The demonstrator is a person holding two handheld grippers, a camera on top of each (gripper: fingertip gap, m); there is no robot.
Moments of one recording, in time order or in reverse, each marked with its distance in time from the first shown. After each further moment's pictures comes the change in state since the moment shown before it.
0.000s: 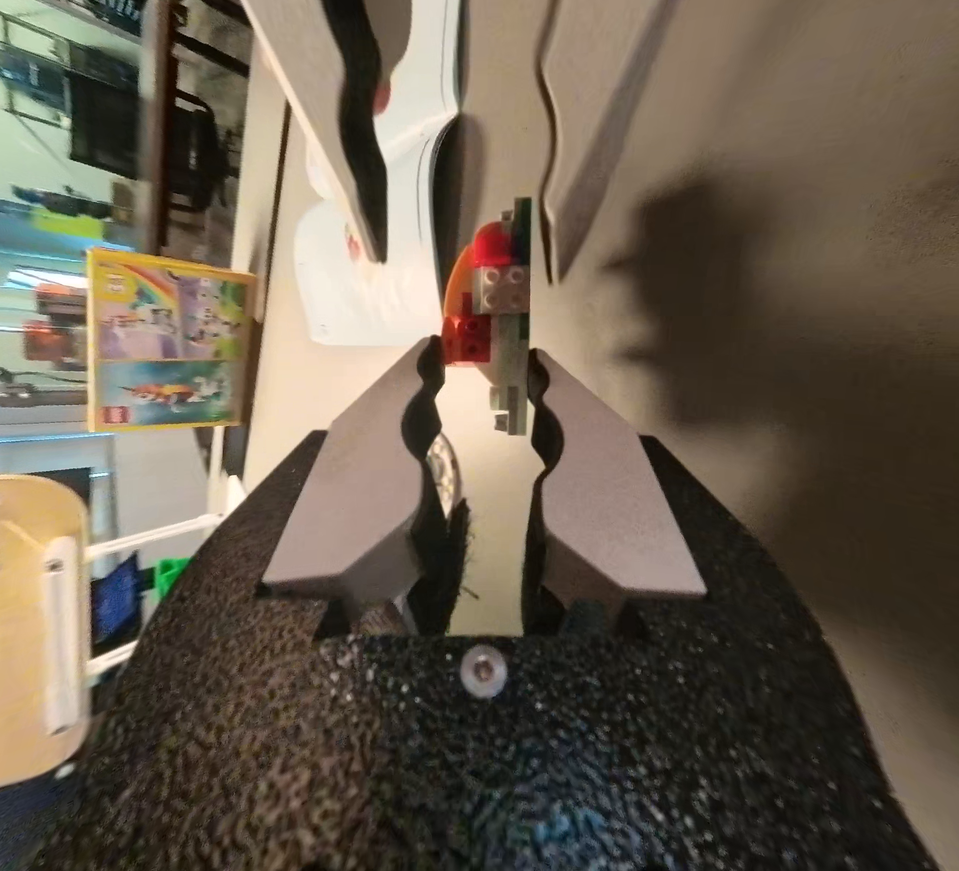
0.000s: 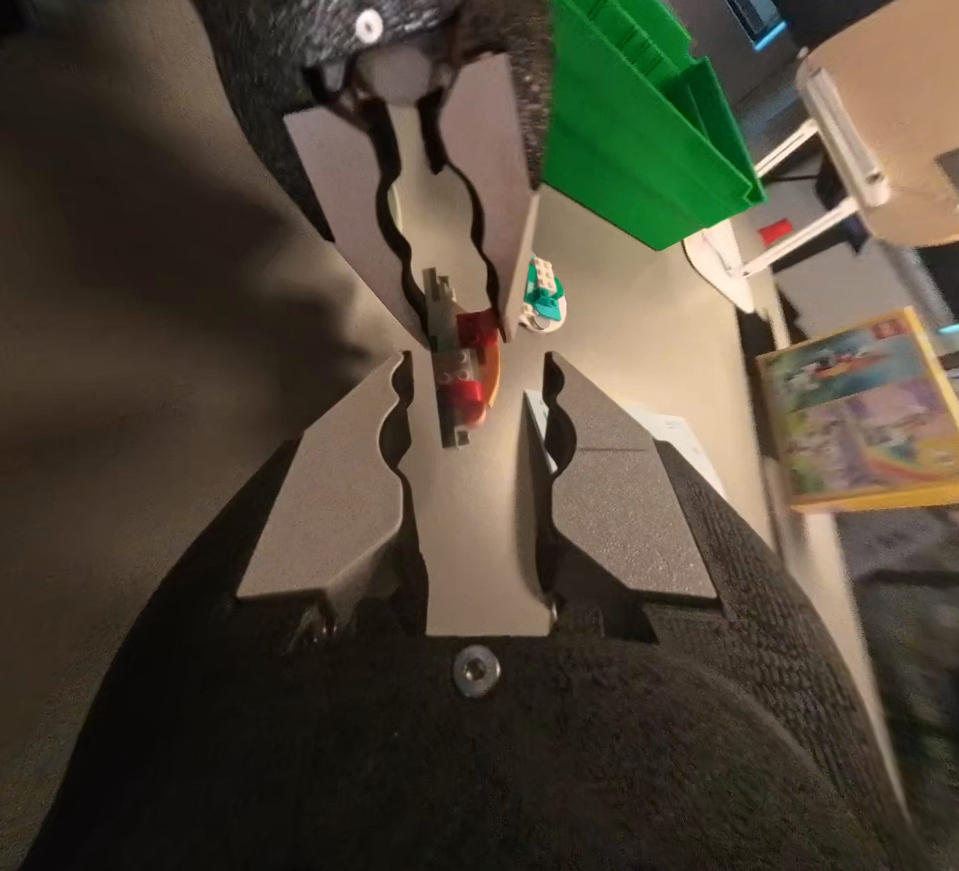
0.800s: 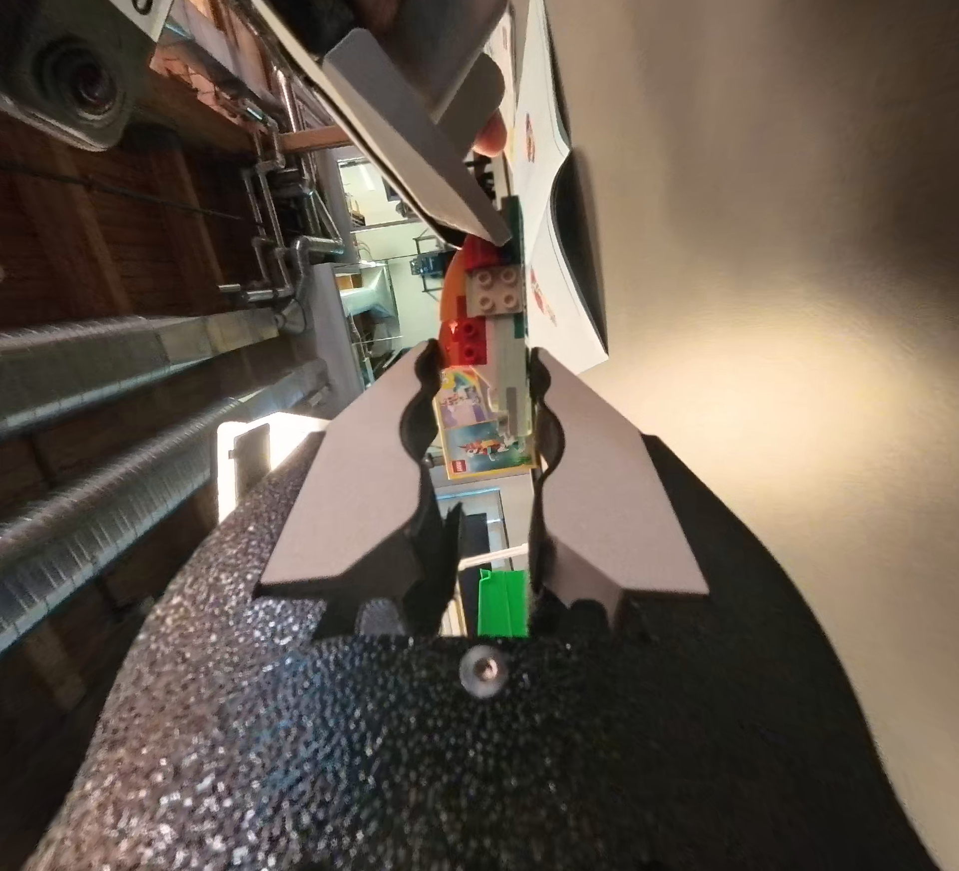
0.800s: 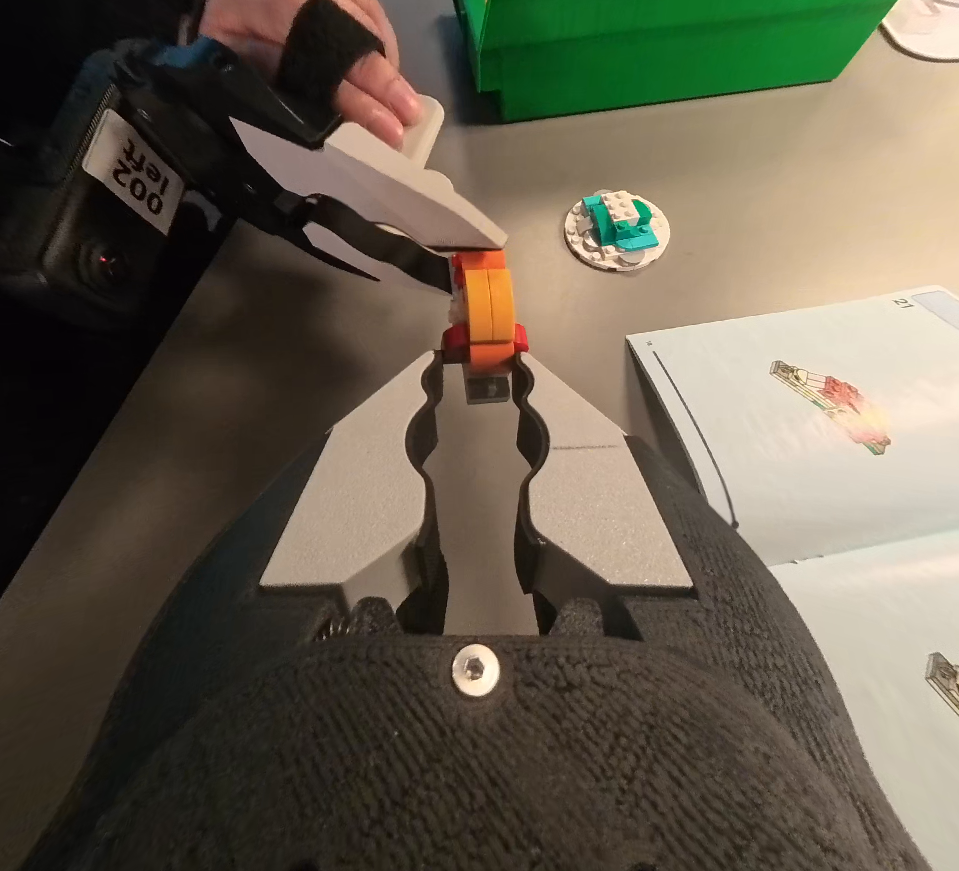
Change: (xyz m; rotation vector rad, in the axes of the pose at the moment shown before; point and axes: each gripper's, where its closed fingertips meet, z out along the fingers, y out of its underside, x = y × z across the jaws) left arm -0.023 -0.023 -0.025 0.105 -0.537 0.595; right arm -0.005 0.006 -0.013 0.024 -0.308 0.595
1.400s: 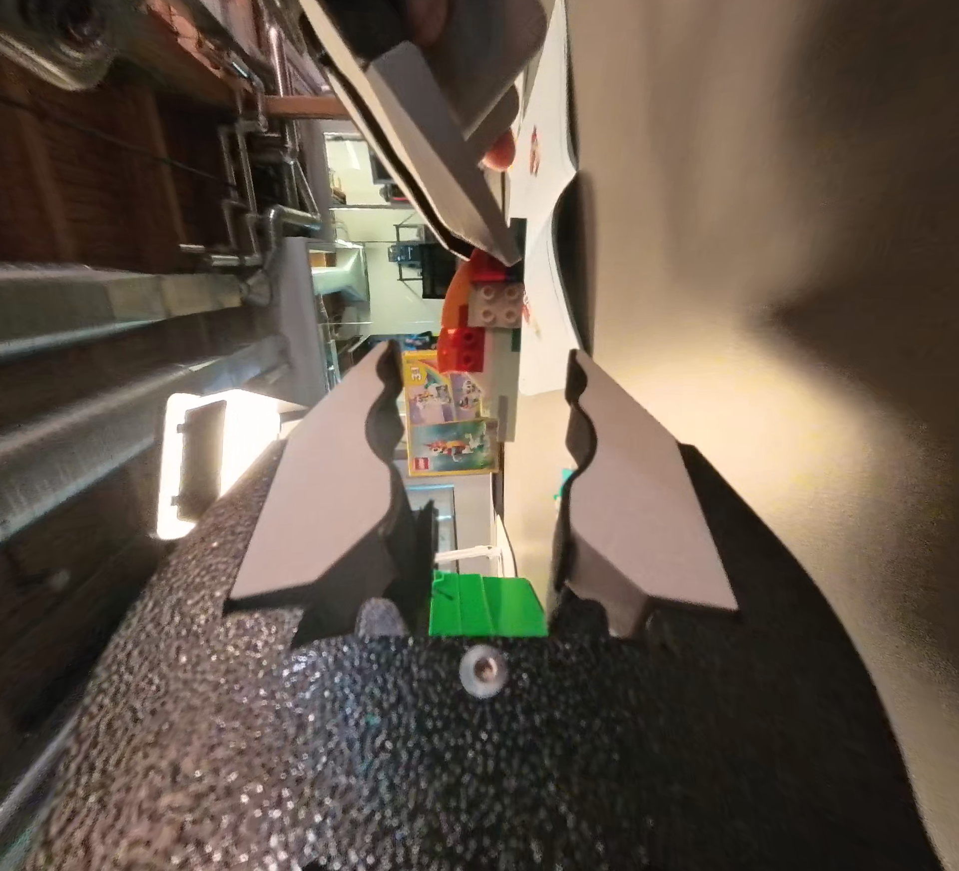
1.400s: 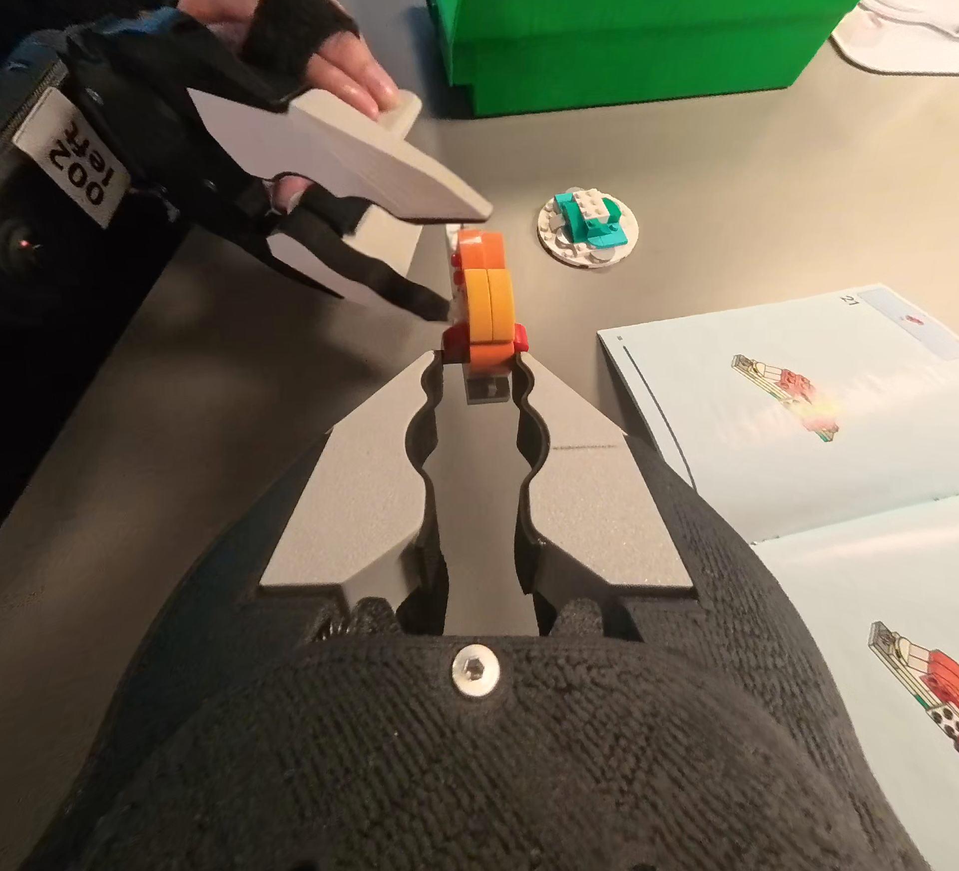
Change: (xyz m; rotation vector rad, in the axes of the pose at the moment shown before) left arm 0.000 -0.004 0.003 -0.008 0.012 -0.143; right arm 0.009 0.000 -0.003 -0.010 0.060 -0.028
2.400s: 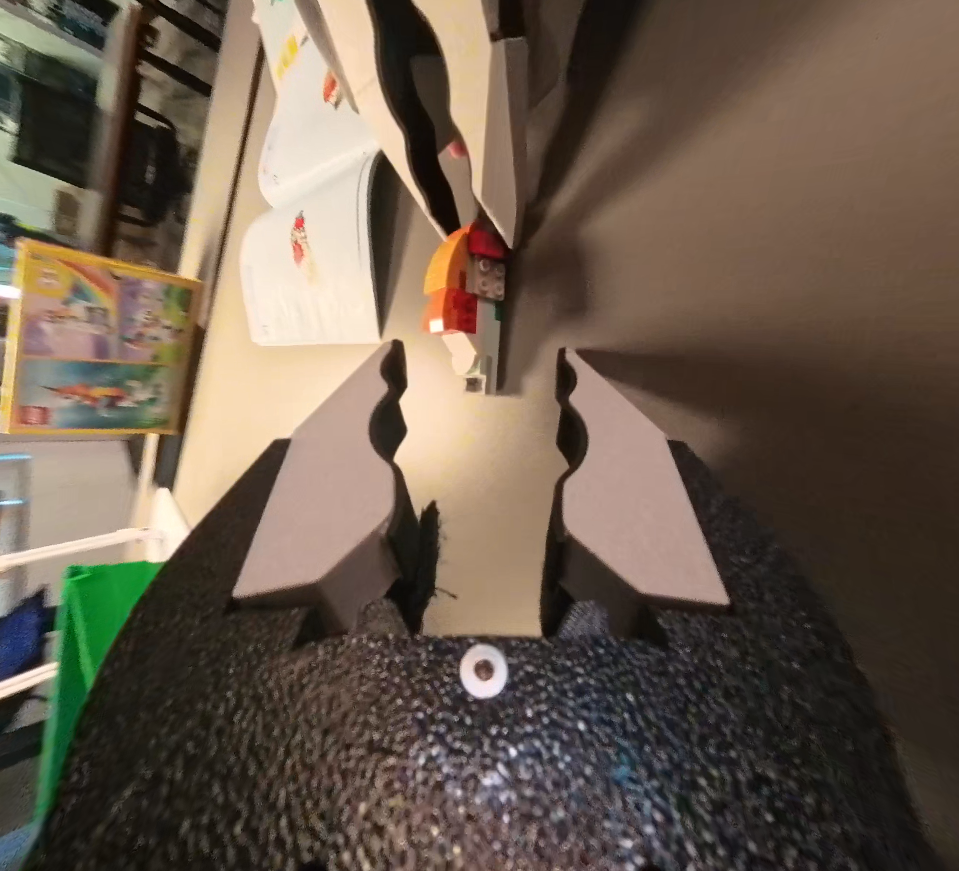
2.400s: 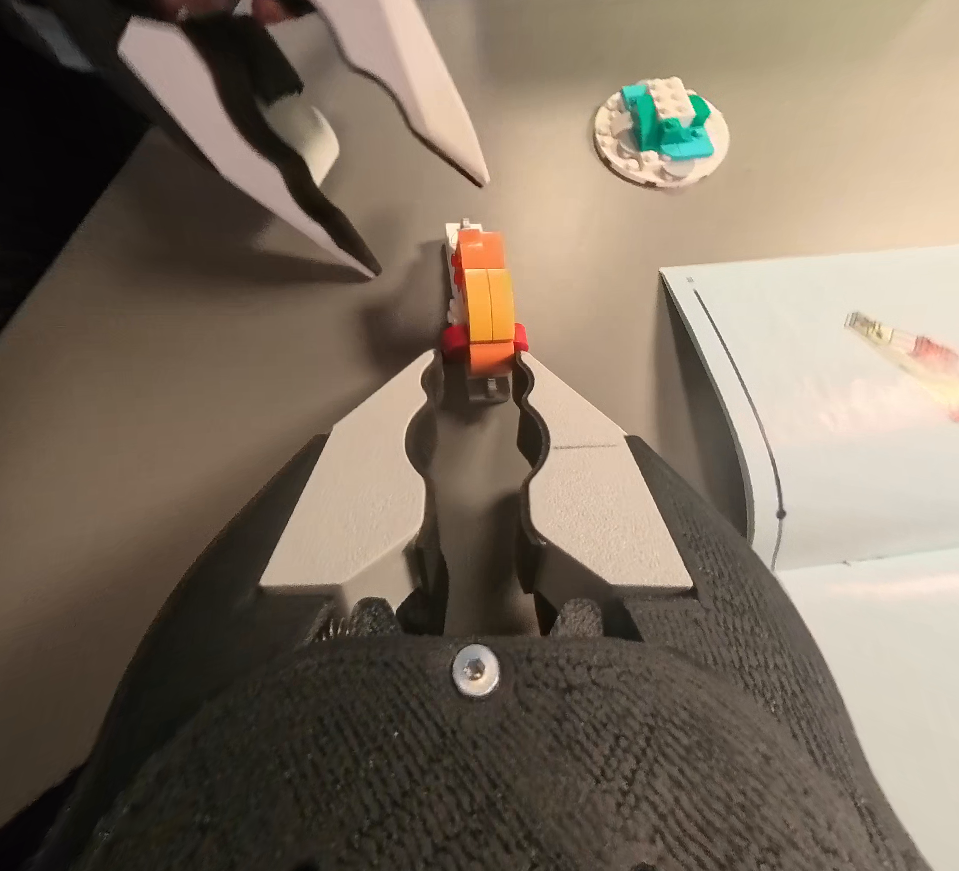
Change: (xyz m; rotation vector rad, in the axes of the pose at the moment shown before) left arm 0.051 -0.003 -0.029 -0.059 0.550 -0.552; right arm -0.007 0.044 0.024 -0.104 -0.094 -0.031
